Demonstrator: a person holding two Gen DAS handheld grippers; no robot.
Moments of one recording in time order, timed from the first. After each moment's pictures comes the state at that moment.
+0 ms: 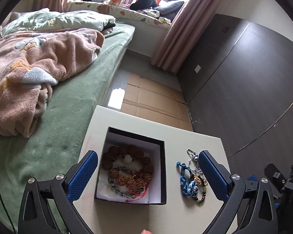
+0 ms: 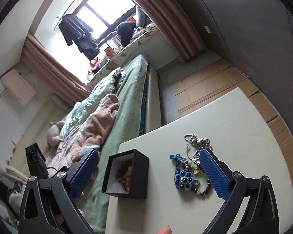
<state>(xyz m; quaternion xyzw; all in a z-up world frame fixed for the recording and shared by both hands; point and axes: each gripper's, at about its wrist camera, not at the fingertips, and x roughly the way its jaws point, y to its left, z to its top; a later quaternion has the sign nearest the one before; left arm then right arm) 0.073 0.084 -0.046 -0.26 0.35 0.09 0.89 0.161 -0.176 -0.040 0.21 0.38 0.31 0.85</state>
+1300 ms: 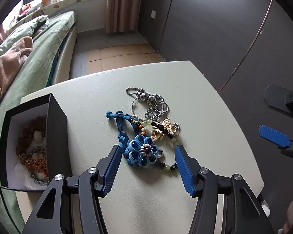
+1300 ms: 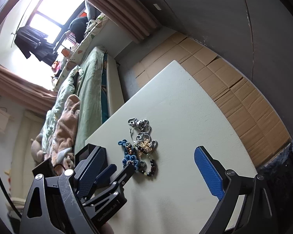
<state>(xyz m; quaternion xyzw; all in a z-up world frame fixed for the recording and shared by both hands) 0.133 -0.072 -0.113 -0.07 0.48 -0.02 0.87 0.177 -0.252 -0.076 0.25 0.49 0.19 0.81</state>
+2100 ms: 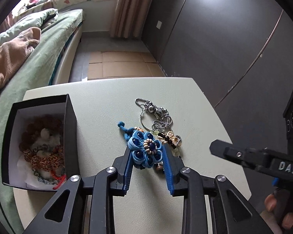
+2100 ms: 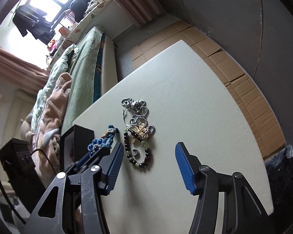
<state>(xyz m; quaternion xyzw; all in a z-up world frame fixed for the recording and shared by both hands) 0.123 -0.042 -0.095 -0.14 0.45 -0.03 0.88 0.187 -0.218 -0.104 0.18 0.54 0.20 0.80</state>
